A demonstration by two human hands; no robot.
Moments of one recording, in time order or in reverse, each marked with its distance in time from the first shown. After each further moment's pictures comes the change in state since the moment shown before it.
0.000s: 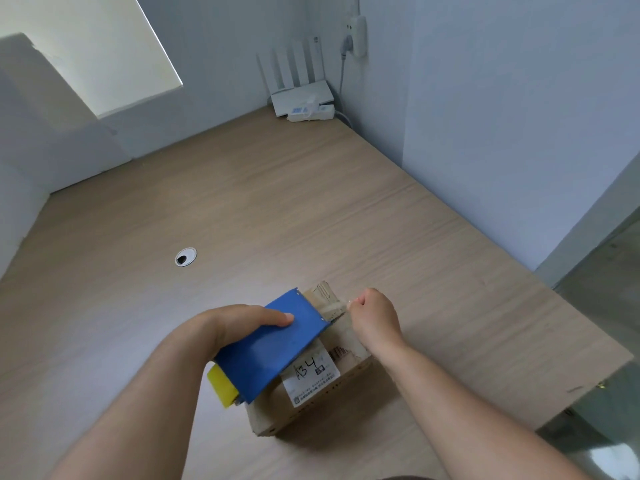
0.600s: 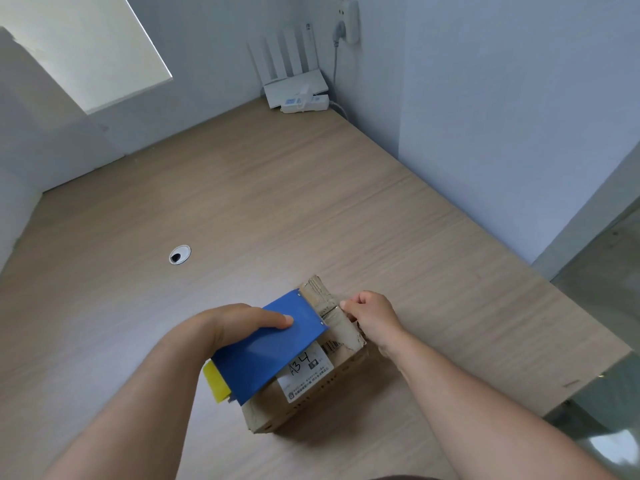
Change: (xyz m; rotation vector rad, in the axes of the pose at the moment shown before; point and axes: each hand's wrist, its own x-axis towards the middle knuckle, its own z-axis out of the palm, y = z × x) left_hand 0.011 0.007 0.005 0.118 -0.005 0.004; right_hand 0.024 0.029 0.003 0.277 -0.176 0.059
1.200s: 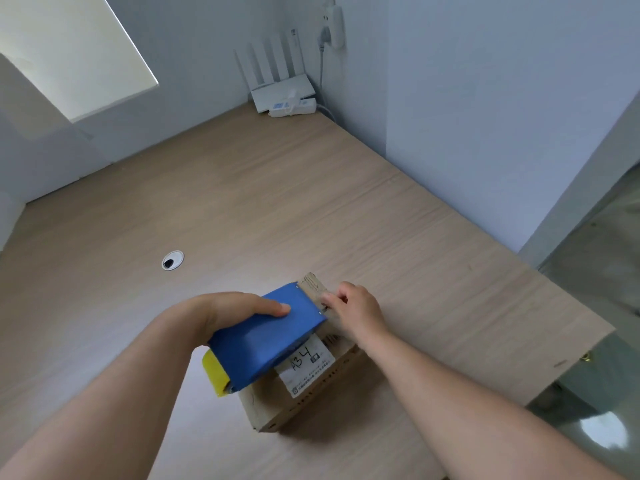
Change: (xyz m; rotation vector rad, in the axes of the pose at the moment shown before) left_hand -0.003 0.007 -0.013 -0.045 -0.097 0.021; right_hand -0.003 -0.002 0.022 -0.310 0.173 -0.246
